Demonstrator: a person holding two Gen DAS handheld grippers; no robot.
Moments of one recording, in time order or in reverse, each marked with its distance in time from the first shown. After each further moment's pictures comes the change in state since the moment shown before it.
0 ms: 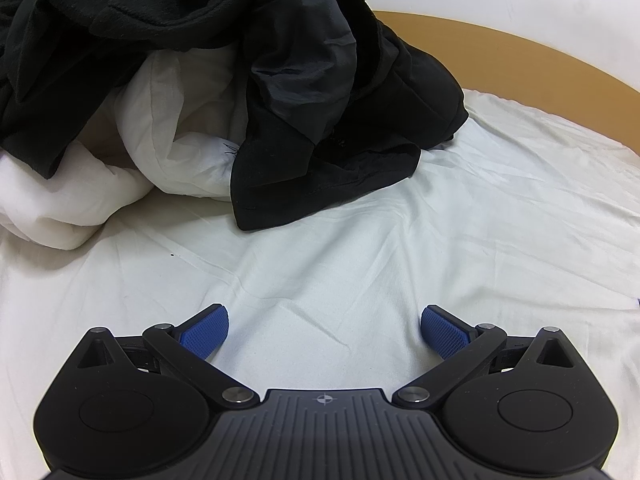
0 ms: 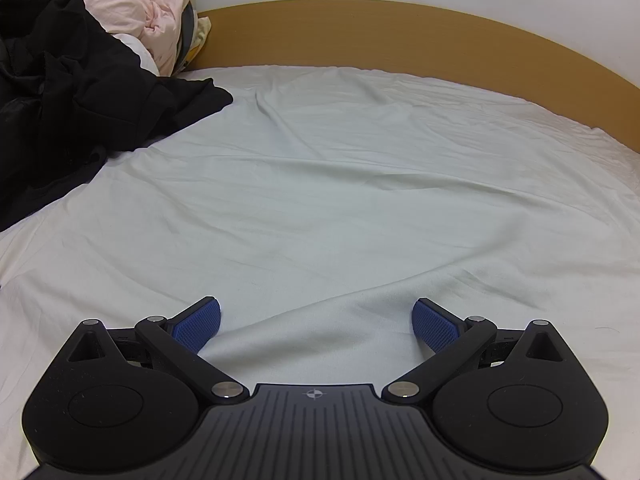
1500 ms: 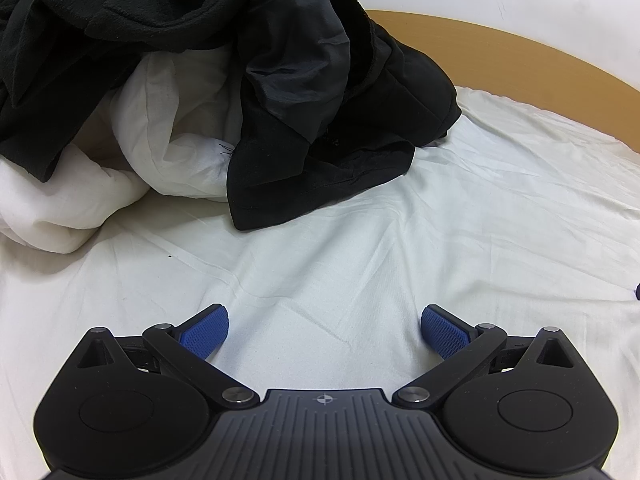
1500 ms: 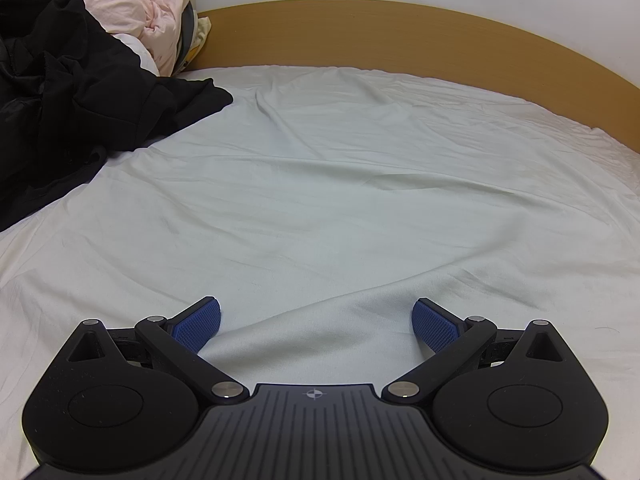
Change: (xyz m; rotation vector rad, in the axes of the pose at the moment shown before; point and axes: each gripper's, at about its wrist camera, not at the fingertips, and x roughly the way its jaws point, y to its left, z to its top) left arm -0.001 0.002 -0.002 0.026 0.000 -0.035; right arm -0.002 -0.002 -0.002 0.015 -0.008 0.013
